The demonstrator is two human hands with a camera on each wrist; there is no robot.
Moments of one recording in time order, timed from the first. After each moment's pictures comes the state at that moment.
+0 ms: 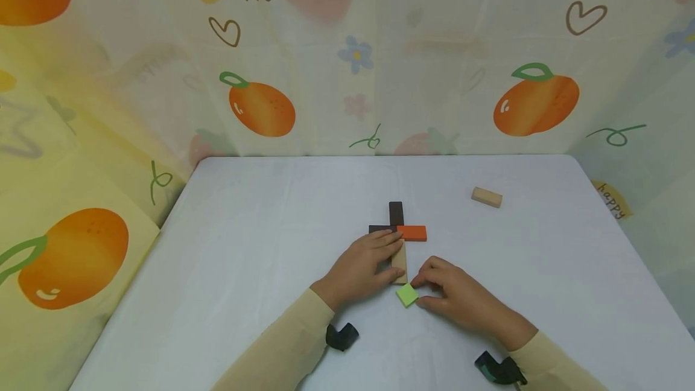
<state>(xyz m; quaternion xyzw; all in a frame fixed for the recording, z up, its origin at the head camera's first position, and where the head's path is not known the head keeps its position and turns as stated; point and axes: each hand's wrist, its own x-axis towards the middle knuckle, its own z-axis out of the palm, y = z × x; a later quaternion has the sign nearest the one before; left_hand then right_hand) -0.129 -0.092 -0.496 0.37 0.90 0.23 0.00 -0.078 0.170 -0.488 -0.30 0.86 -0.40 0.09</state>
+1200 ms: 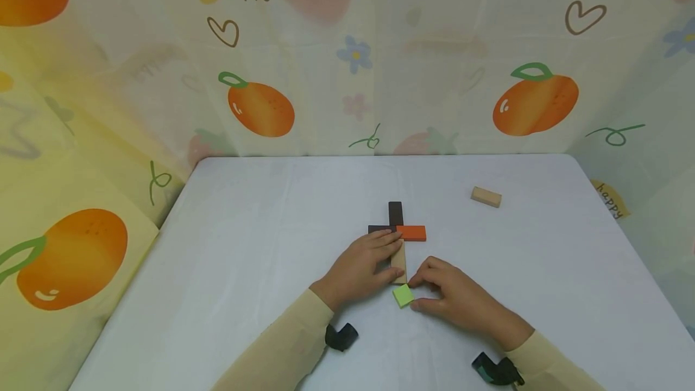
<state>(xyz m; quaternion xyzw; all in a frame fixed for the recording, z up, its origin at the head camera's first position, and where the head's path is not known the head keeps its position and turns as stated) -0.129 -0.092 -0.496 0.37 0.90 0.24 0.01 -0.079 0.167 -0.489 -0.31 0.86 -0.40 0.08</state>
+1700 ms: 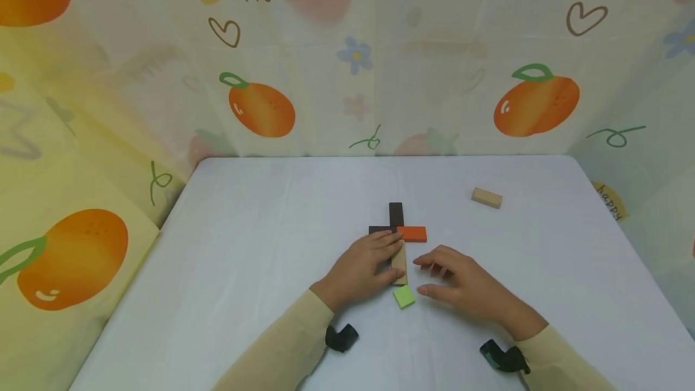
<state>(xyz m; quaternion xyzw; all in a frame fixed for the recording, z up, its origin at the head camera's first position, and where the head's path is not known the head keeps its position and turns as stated) -0.129 -0.092 -0.496 0.36 0.90 0.24 0.02 -0.089 0.181 -0.475 -0.32 0.84 -0.44 0.04</state>
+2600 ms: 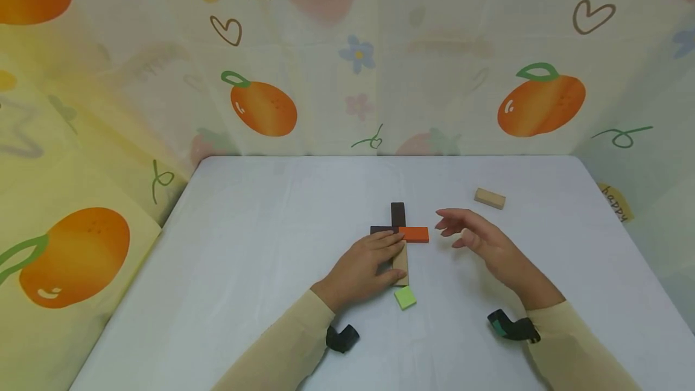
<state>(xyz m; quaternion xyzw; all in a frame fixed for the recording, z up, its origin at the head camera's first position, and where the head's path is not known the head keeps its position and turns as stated) -0.129 -0.092 -0.495 0.36 0.90 0.24 0.02 -0.127 0.213 -0.450 -0.30 0.75 -0.58 0.04</state>
